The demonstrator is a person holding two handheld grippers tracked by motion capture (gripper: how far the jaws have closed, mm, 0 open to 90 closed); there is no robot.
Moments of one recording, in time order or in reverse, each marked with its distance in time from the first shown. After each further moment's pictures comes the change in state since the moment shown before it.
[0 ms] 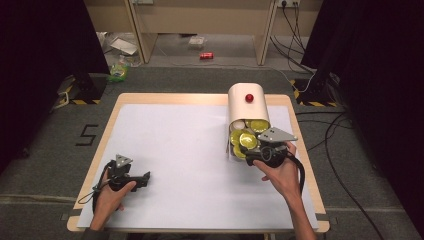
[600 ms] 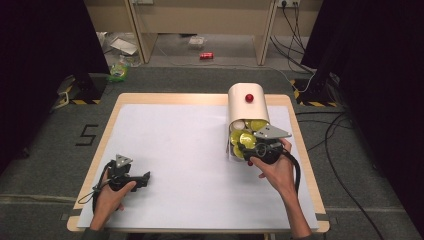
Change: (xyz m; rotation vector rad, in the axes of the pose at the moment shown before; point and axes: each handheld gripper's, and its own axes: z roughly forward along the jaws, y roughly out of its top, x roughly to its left) left arm 0.000 0.000 0.000 0.001 -0.001 0.000; right arm -0.002 0.001 0.016 0.027 -0.015 -0.006
